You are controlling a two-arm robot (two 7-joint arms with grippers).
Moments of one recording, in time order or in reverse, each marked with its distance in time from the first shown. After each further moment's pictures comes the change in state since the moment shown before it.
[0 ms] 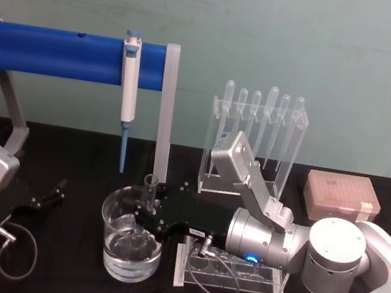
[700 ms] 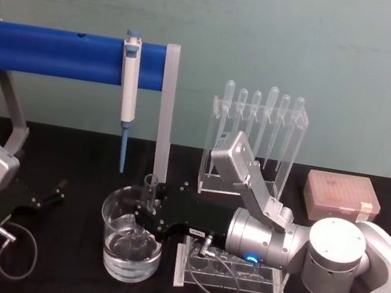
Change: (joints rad) left arm 0.000 0.000 0.000 0.000 0.000 0.000 0.000; right arm 0.000 0.000 0.000 0.000 0.000 0.000 0.000
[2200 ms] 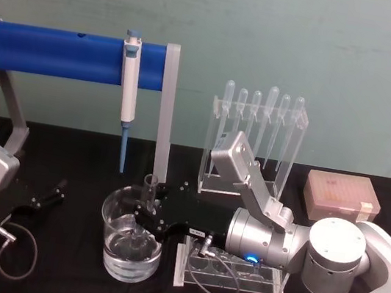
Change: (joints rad) left arm 0.000 0.000 0.000 0.000 0.000 0.000 0.000; right arm 0.000 0.000 0.000 0.000 0.000 0.000 0.000
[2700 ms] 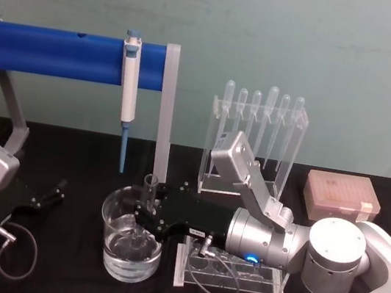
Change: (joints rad) left arm 0.000 0.000 0.000 0.000 0.000 0.000 0.000; right arm 0.000 0.000 0.000 0.000 0.000 0.000 0.000
